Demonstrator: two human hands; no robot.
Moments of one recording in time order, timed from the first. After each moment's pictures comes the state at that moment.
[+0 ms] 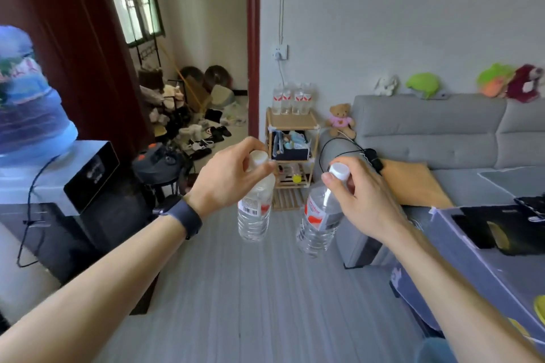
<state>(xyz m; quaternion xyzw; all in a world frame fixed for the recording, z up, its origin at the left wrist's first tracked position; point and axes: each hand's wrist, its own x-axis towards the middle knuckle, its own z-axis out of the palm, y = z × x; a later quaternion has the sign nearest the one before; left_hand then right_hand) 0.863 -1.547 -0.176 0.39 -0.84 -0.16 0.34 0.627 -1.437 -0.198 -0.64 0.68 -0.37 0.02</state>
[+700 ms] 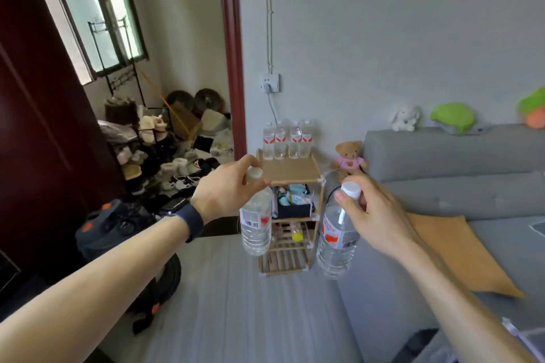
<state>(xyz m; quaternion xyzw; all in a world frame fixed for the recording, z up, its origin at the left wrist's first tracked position) 0.665 -1.967 -0.187 0.44 -0.86 -0.12 0.23 0.417 -1.824 -0.209 -0.60 0.72 -0.35 0.02</state>
